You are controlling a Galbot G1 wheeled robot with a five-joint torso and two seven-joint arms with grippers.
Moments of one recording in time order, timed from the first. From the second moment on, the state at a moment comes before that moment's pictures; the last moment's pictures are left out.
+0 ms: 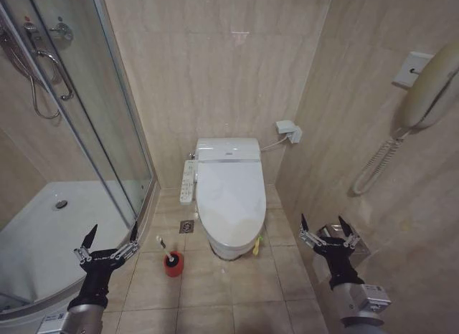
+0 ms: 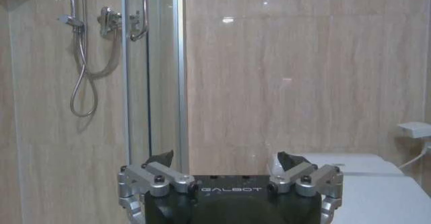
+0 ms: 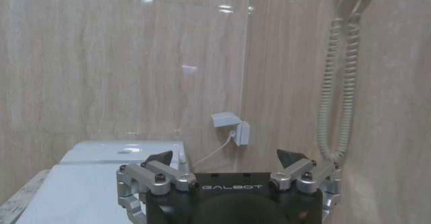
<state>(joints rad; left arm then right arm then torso) 1.77 -1.30 -0.69 -2.31 -0.28 -0.10 -0.15 -1.69 1.51 0.66 2.32 0.08 -0.05 0.10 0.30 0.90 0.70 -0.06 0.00</state>
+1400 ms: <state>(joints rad) 1.77 -1.30 -0.69 -2.31 -0.28 -0.10 -0.15 -1.69 1.51 0.66 2.32 0.08 -0.05 0.10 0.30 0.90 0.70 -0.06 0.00</state>
